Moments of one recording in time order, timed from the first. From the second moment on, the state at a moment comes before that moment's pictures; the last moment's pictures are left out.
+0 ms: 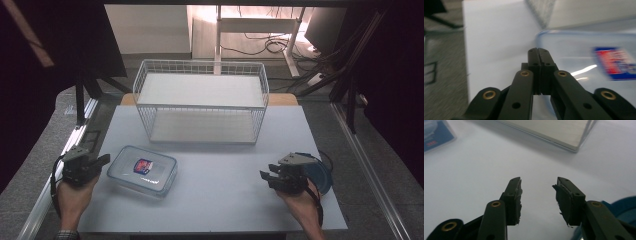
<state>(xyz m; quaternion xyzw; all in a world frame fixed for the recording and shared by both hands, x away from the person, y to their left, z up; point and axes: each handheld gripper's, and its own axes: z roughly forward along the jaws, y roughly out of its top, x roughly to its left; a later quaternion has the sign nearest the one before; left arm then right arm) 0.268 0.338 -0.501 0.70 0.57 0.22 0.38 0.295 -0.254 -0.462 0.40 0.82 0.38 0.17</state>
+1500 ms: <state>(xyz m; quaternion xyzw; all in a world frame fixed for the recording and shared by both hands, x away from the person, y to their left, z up) 0.255 0.195 -0.514 0.82 0.42 0.10 0.39 0.287 -0.226 -0.480 0.35 0.86 0.36 0.09</state>
